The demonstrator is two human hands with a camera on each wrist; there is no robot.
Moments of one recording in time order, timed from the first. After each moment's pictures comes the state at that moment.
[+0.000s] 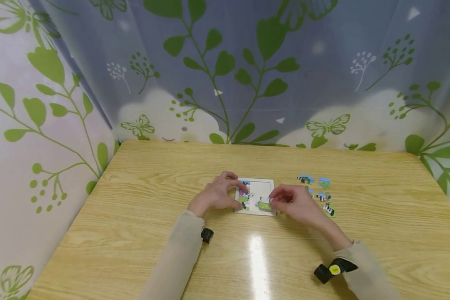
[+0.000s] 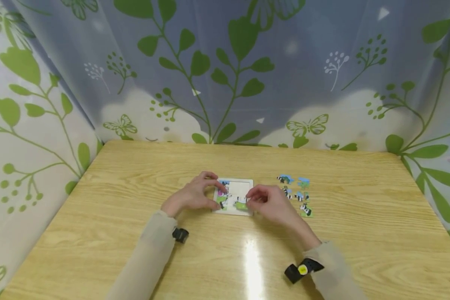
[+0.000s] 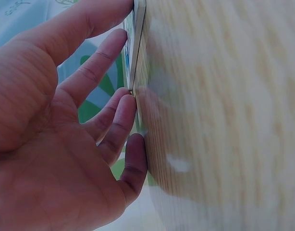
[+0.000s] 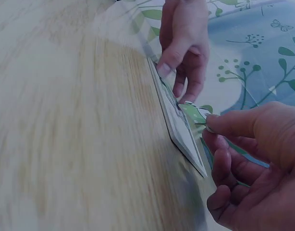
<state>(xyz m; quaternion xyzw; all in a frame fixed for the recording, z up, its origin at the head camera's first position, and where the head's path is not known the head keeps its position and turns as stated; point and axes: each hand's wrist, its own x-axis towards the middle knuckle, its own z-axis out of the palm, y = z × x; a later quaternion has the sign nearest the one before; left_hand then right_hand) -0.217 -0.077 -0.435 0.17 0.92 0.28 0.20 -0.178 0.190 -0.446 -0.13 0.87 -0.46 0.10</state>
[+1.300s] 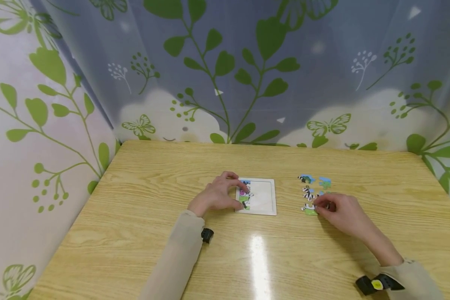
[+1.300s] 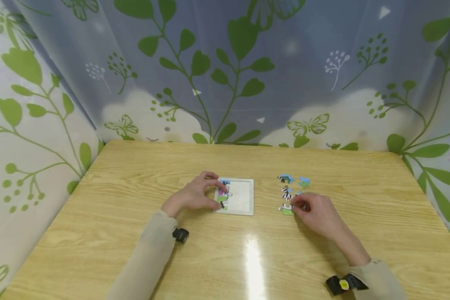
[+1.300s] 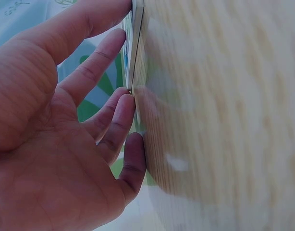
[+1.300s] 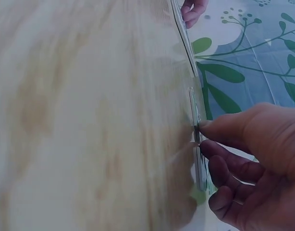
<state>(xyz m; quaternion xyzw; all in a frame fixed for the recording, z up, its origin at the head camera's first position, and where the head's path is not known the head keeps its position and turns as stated) -0.215 -0.080 -0.436 0.18 0.92 0.29 0.20 -0.155 0.278 -0.448 -0.15 0.95 -0.26 -0.03</state>
